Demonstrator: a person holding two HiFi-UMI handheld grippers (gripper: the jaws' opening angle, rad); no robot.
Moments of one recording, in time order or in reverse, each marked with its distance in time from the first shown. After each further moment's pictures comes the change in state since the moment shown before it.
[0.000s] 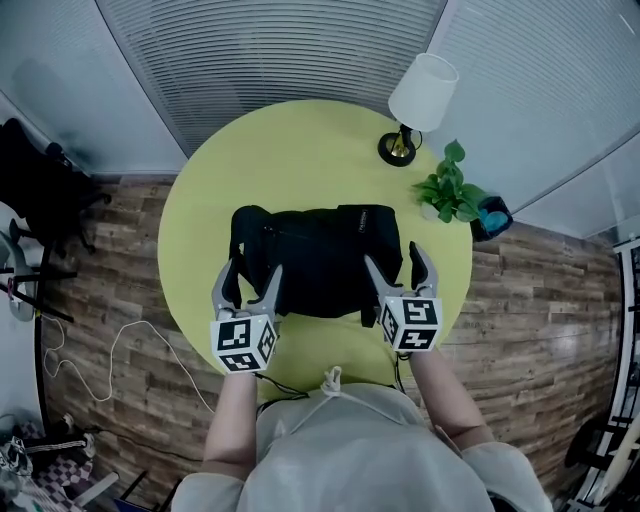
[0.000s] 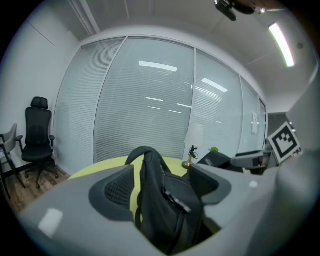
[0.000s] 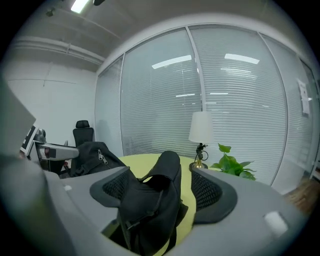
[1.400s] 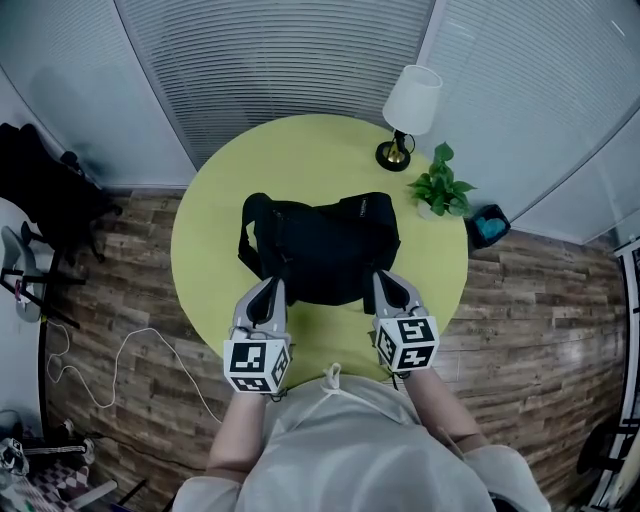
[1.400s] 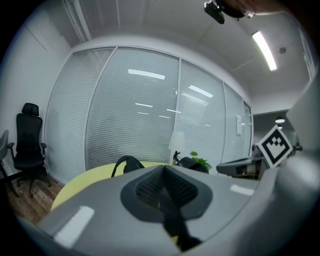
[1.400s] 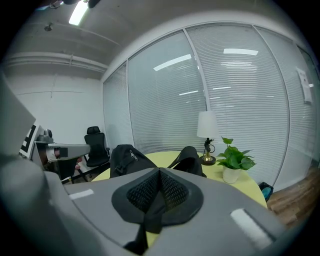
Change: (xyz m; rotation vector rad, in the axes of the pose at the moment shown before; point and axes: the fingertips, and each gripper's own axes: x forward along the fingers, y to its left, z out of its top) left arm -0.081 -0.052 0.011 0.067 -0.075 -0.114; right arm -0.074 0.053 -0.019 0.053 -0.002 0.103
